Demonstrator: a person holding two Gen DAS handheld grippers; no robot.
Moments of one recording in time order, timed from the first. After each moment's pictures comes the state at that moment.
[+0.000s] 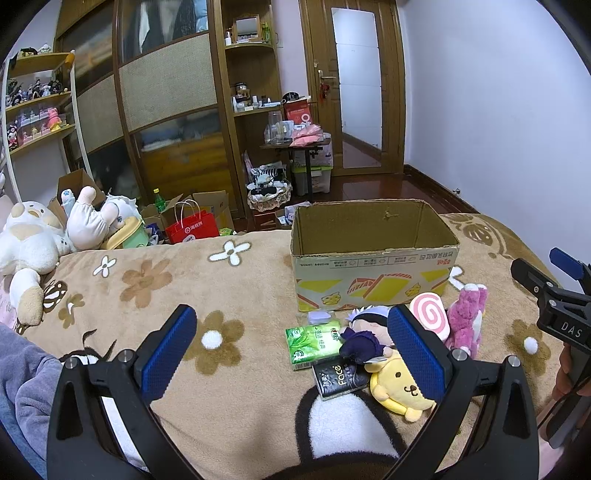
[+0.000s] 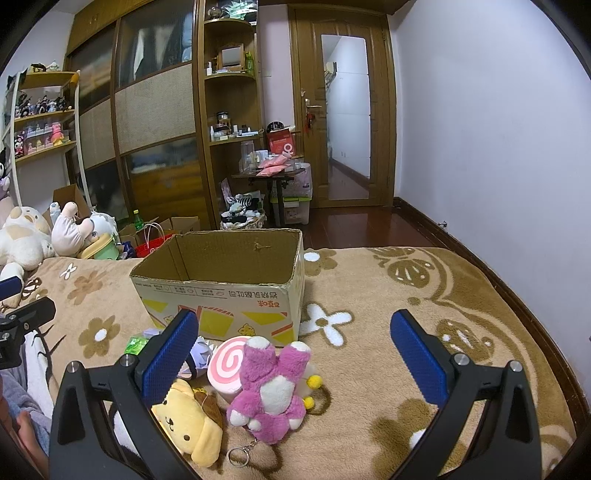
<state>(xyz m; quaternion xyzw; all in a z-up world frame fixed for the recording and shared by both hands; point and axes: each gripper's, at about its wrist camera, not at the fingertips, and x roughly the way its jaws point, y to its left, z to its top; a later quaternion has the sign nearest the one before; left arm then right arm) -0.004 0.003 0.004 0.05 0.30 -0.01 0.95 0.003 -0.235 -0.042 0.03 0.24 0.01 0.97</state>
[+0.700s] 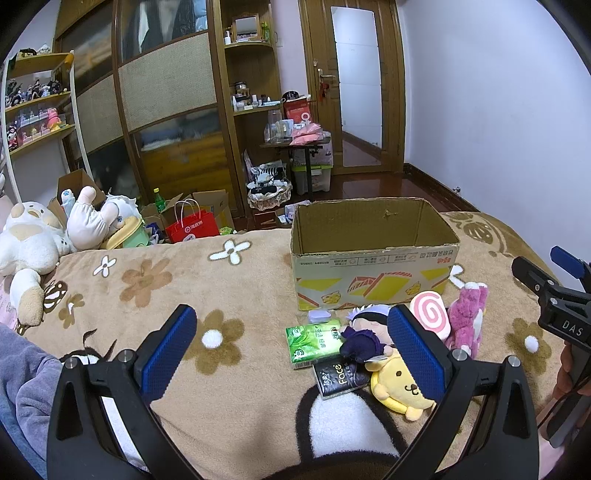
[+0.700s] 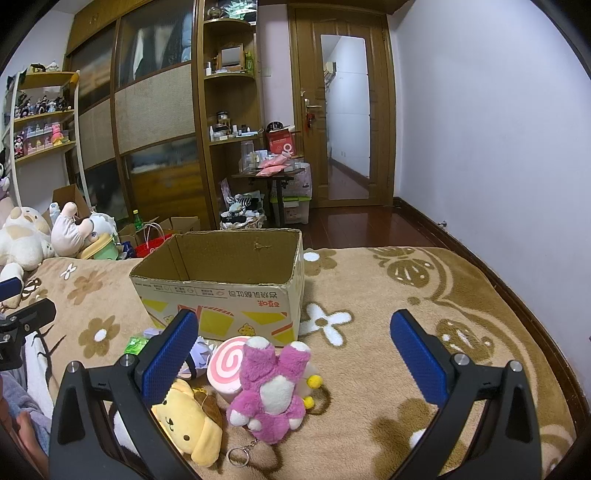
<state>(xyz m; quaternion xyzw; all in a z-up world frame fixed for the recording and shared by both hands) -0.004 0.003 0.003 0.05 0.30 -0.01 0.95 0.003 -0.234 -0.042 0.03 0.25 0.01 0.97</state>
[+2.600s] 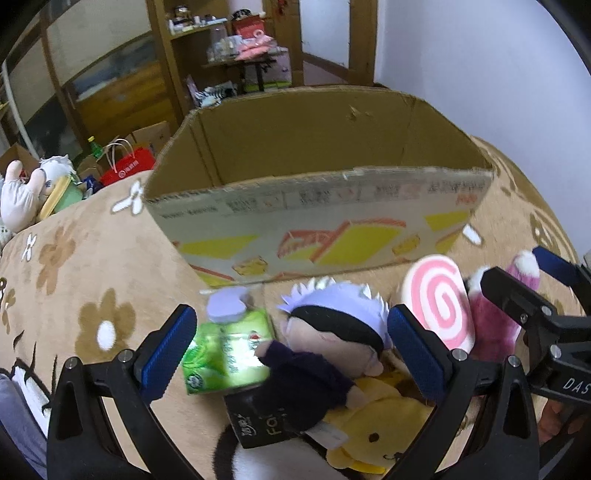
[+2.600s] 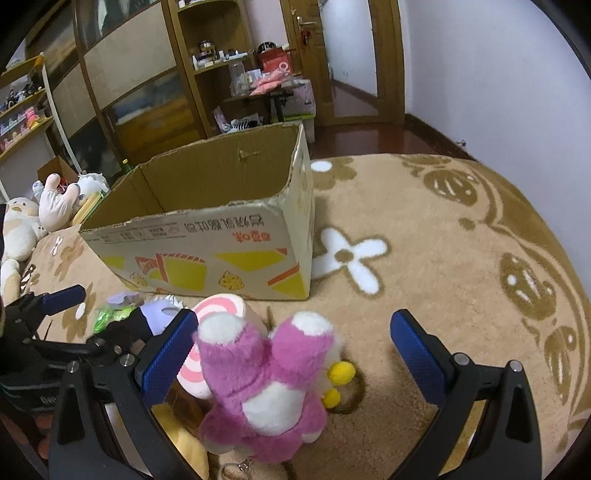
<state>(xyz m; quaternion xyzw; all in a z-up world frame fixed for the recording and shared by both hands) 0.123 -0.065 -0.108 0.07 0.46 -0.08 0.88 0.093 -0.236 -0.129 0.08 0.40 0.03 0.91</state>
